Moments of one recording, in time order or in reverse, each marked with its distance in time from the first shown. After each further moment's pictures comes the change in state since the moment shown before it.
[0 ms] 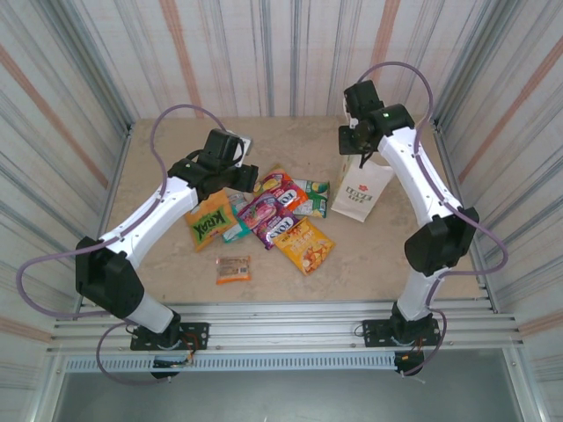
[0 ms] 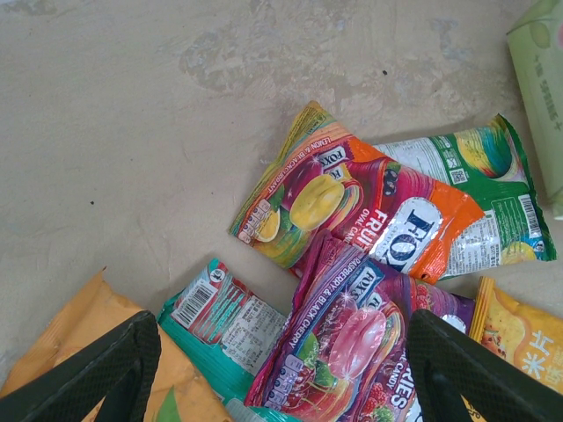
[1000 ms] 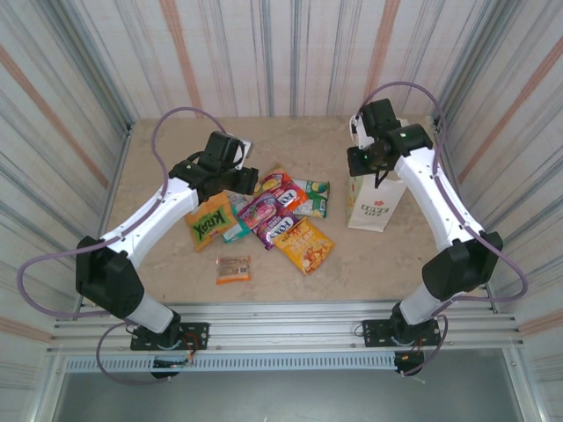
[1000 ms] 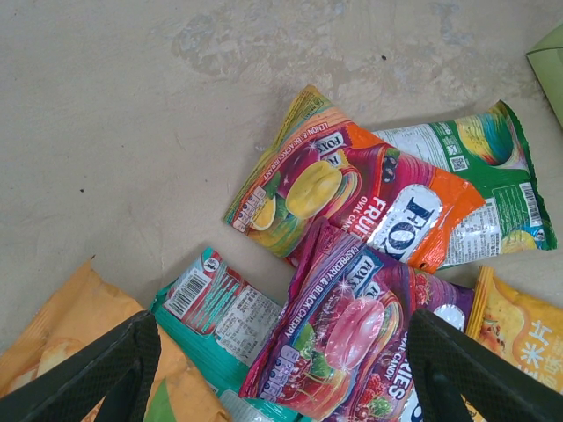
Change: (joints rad) left arm 0.000 0.000 -0.019 0.000 0.013 -0.007; right arm -0.042 -0.209 -0.269 0.037 -0.147 -0.145
